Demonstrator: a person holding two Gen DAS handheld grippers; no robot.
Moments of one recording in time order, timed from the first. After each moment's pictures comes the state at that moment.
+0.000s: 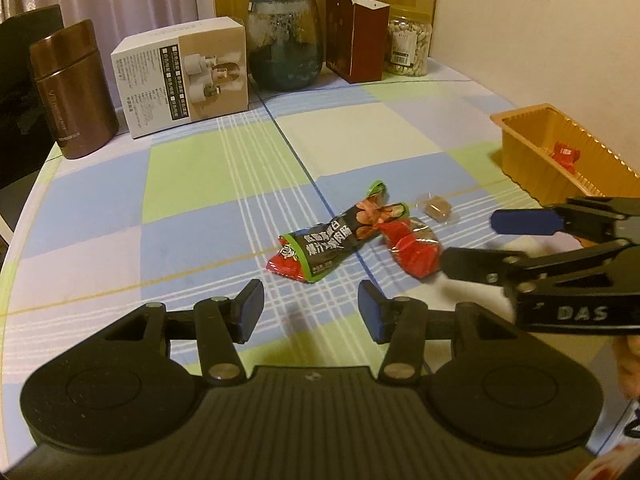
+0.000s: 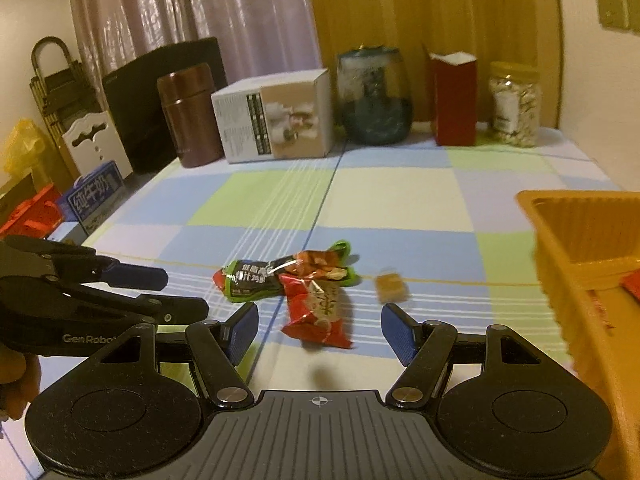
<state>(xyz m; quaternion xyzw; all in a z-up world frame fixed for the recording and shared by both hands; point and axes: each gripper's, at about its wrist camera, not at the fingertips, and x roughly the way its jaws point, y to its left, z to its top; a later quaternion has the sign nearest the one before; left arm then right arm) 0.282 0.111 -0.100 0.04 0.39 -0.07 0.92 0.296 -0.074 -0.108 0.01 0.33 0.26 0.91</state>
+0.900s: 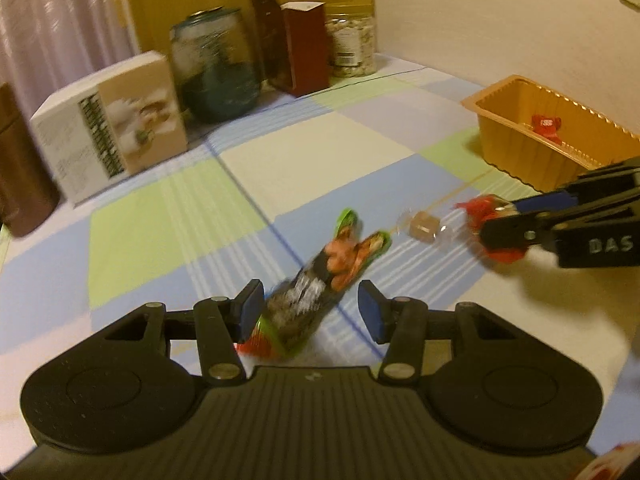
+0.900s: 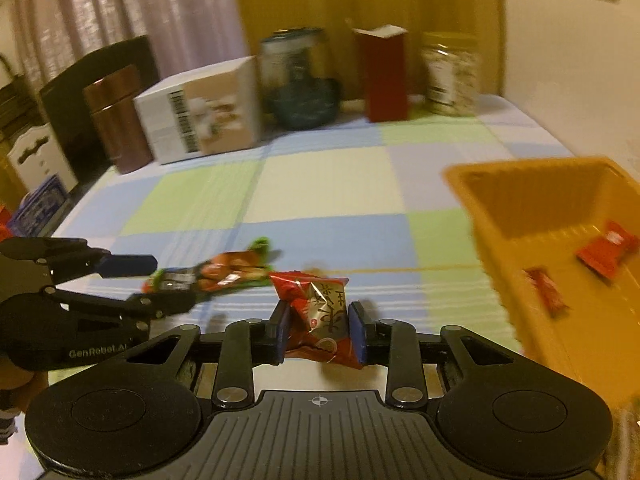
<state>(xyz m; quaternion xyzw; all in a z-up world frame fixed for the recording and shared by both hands) 0.331 0.083 -0.120 0.12 0.35 -0.15 0.92 0.322 -0.108 -0.111 0.04 0.37 0.16 0.91</state>
